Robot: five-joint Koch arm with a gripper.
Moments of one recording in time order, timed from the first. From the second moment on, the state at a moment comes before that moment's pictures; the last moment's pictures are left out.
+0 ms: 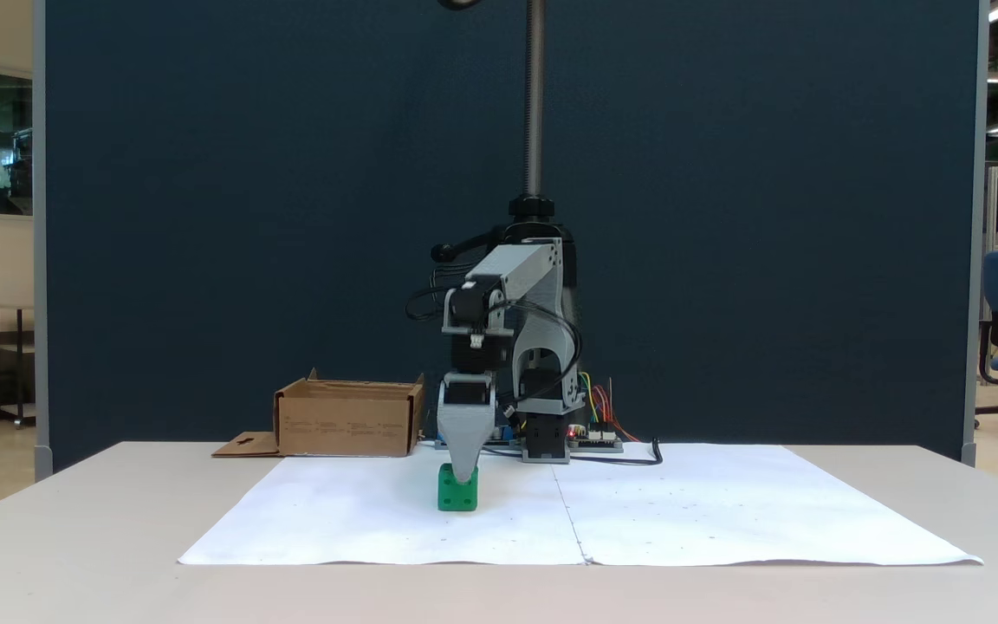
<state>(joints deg) 25.9 79.2 101.2 36.5 -26.6</state>
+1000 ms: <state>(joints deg) 29.8 75.2 99.9 35.6 -29.1</state>
